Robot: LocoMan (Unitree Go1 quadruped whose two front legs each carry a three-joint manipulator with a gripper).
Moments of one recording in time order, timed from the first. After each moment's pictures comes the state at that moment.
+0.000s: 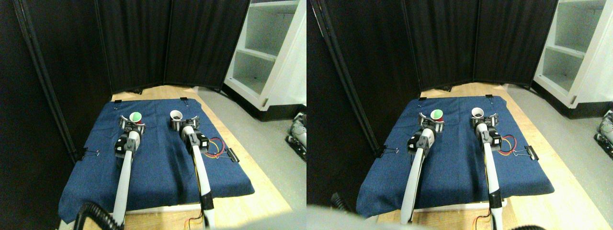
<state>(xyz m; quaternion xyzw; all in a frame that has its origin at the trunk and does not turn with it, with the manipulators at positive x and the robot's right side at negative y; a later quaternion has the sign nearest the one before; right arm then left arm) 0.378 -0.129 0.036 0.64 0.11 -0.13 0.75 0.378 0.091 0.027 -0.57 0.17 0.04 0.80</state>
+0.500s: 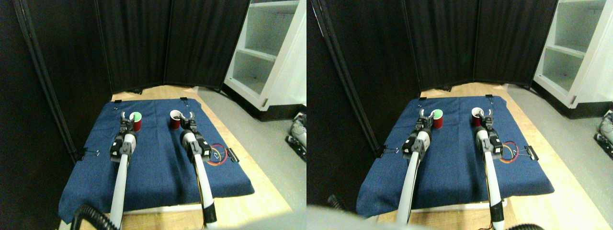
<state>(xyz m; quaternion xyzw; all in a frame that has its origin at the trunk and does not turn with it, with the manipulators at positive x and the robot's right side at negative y) 0.367 -0.135 0.049 0.62 0.02 -0.13 0.77 0.377 0.109 0.044 -0.59 0.08 0.04 0.80</state>
